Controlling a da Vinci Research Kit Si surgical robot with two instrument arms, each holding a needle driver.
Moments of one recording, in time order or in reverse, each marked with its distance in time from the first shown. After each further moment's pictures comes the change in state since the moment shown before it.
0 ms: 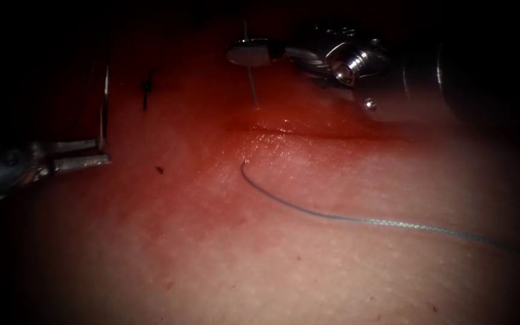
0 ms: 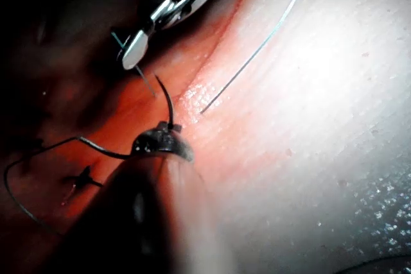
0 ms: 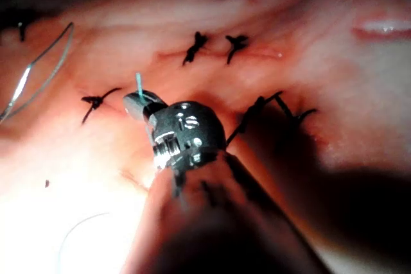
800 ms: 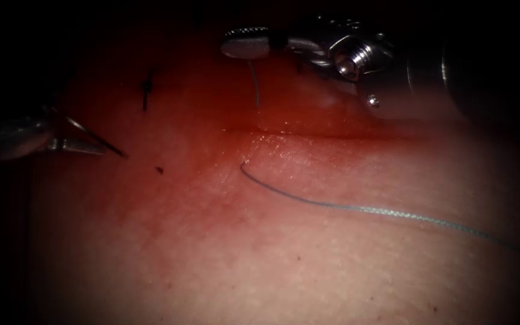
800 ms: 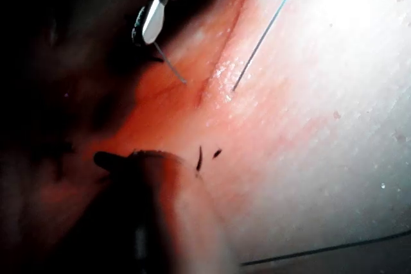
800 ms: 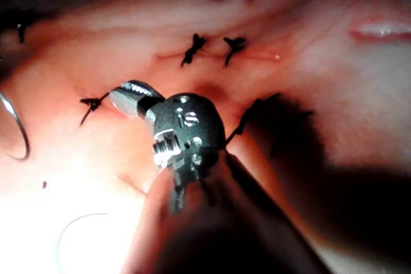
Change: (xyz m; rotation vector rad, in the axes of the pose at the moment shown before) right arm 0.001 0.000 -0.001 0.064 0.069 -0.082; left arm -0.005 -0.005 0.003 0.259 -0.246 0.166
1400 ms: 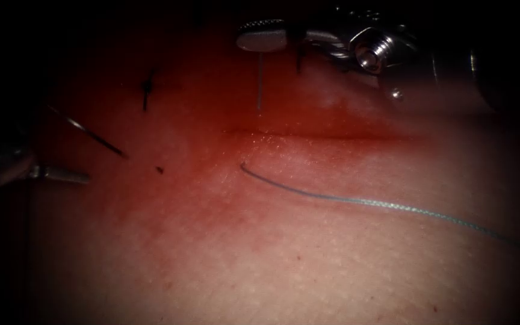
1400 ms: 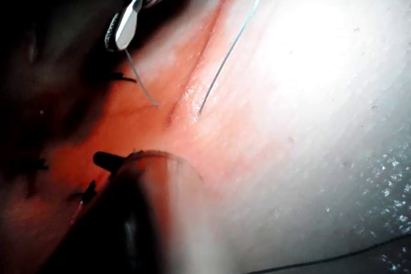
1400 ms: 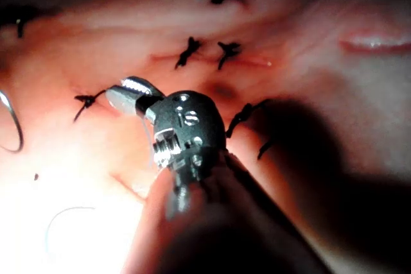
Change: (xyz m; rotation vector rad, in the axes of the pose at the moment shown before) right arm 0.002 0.000 -0.002 0.001 -0.003 -0.078; left arm 0.005 0.003 -0.005 -0.078 0.110 -0.034
